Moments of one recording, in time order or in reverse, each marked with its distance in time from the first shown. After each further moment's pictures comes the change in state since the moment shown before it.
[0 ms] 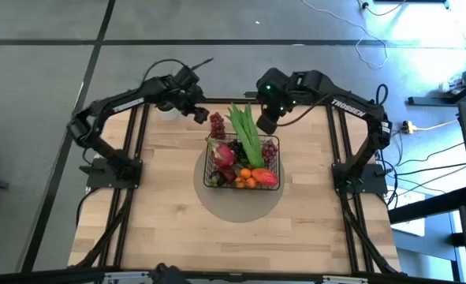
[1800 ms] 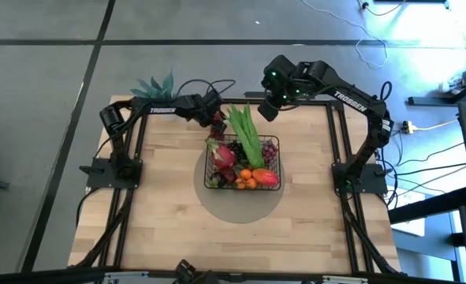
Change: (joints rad) left arm -0.150 0.340 -0.039 0.308 -0.307 -0.079; right arm -0.117 0.000 0.016 0.016 0.001 0.057
